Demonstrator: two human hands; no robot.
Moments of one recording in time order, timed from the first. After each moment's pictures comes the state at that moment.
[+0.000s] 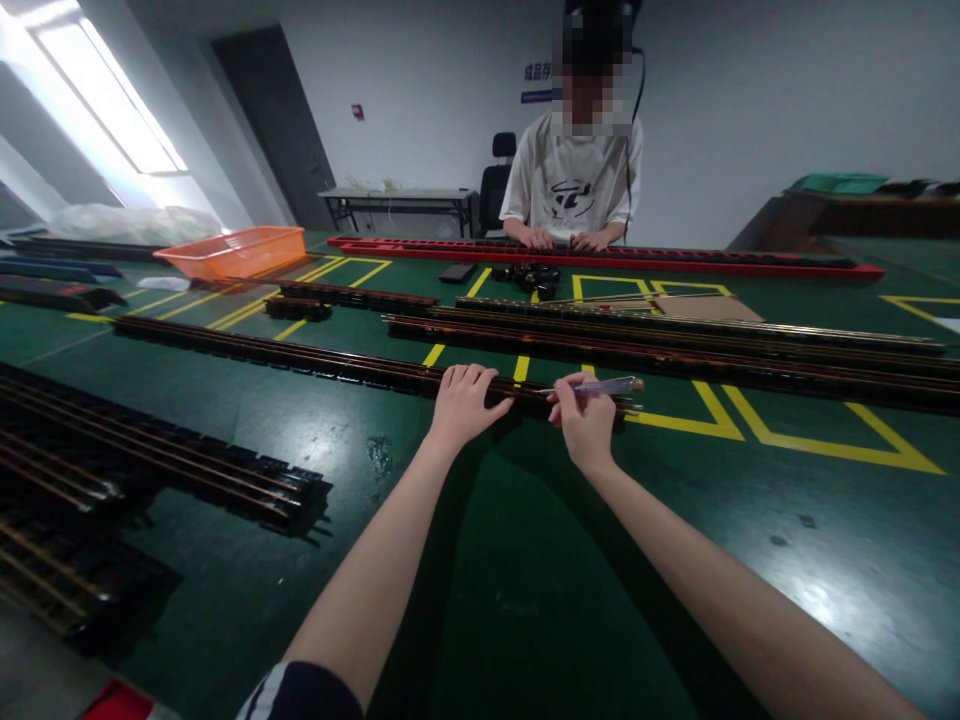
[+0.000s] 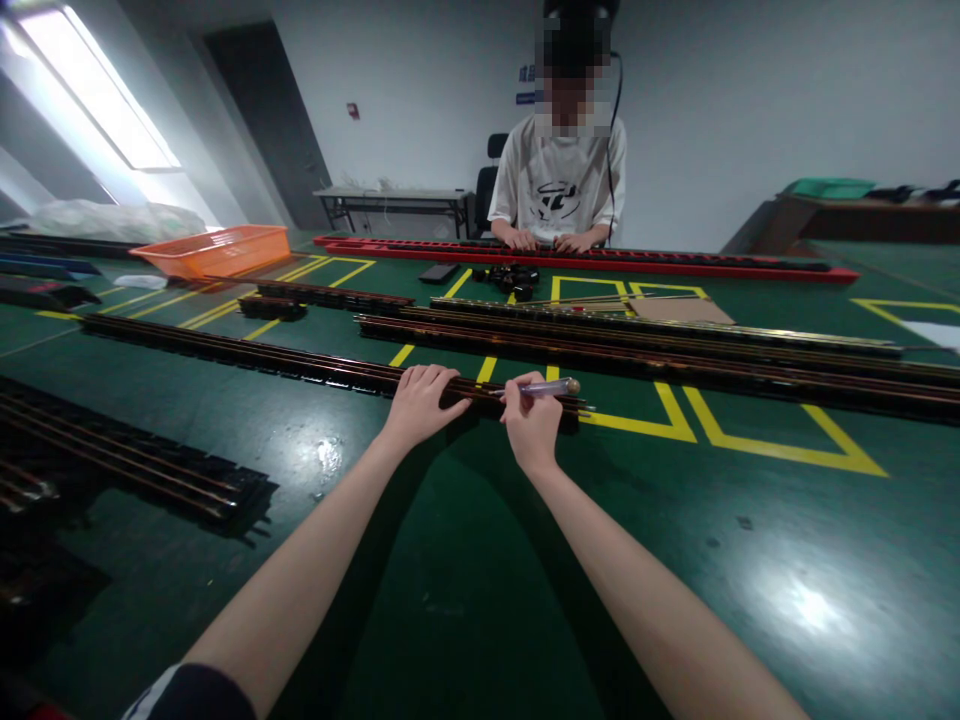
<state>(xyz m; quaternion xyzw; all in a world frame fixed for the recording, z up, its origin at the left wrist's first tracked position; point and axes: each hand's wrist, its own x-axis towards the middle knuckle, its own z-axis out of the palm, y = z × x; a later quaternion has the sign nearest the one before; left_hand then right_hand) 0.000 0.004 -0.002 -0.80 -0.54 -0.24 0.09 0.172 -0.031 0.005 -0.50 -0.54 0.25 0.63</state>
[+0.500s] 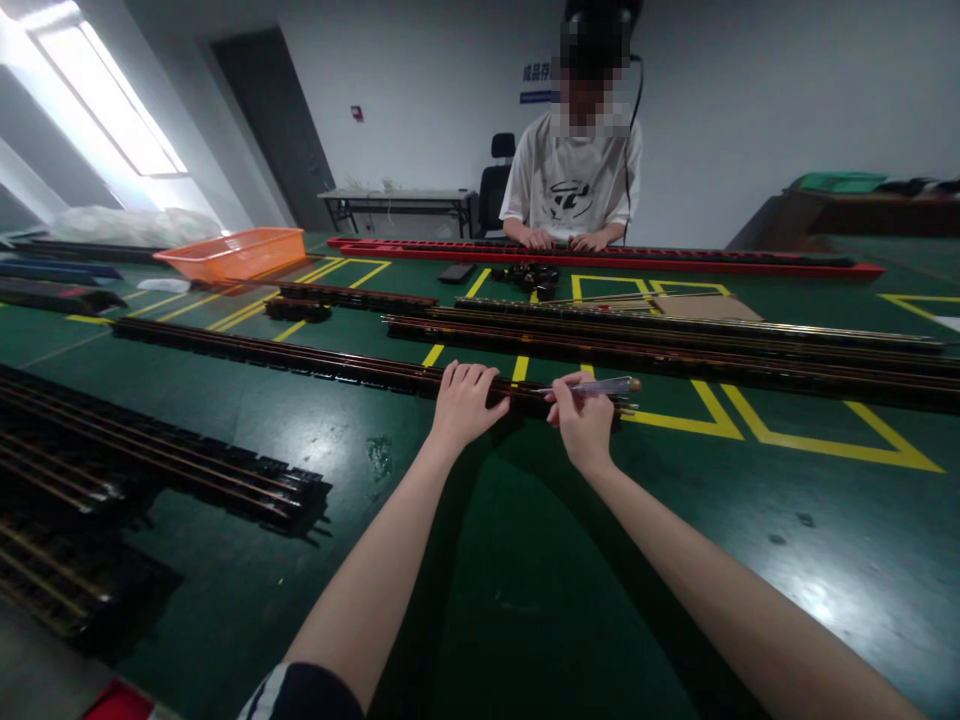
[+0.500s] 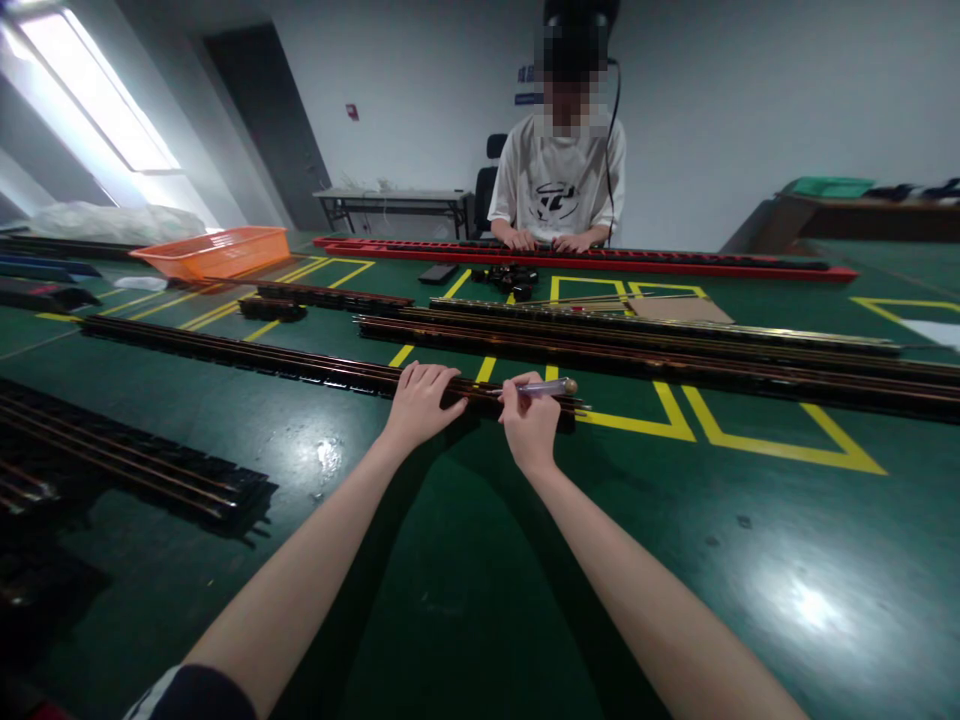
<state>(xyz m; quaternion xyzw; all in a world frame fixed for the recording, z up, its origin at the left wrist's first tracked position) 0.002 0.003 -0.002 -0.80 -0.52 -0.26 0.11 0.170 -0.032 0.007 -0.51 -0.55 0.22 0.62</state>
